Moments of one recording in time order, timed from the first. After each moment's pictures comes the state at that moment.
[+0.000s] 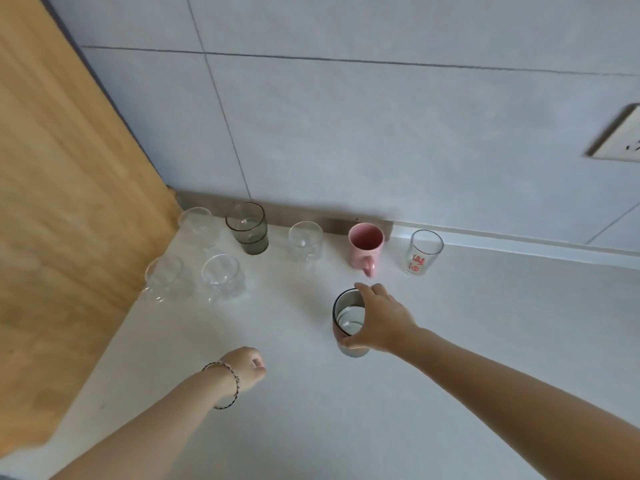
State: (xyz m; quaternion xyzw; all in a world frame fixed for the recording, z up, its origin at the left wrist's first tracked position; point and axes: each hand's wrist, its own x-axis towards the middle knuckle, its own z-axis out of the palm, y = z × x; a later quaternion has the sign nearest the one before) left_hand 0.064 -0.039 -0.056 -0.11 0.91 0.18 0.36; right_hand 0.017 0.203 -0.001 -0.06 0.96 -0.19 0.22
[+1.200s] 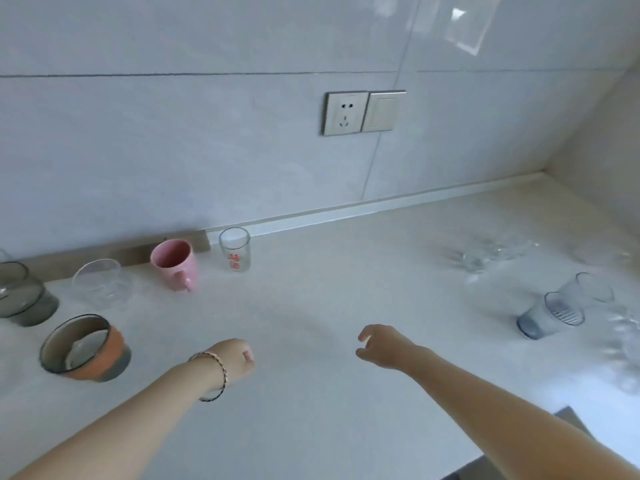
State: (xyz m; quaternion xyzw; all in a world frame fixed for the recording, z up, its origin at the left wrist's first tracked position) left_hand 0.048 0.209 -0.039 0.20 0.90 0.09 0.37; right_hand 0.159 0.460 -0.026 0.26 0.89 -0.25 0.29
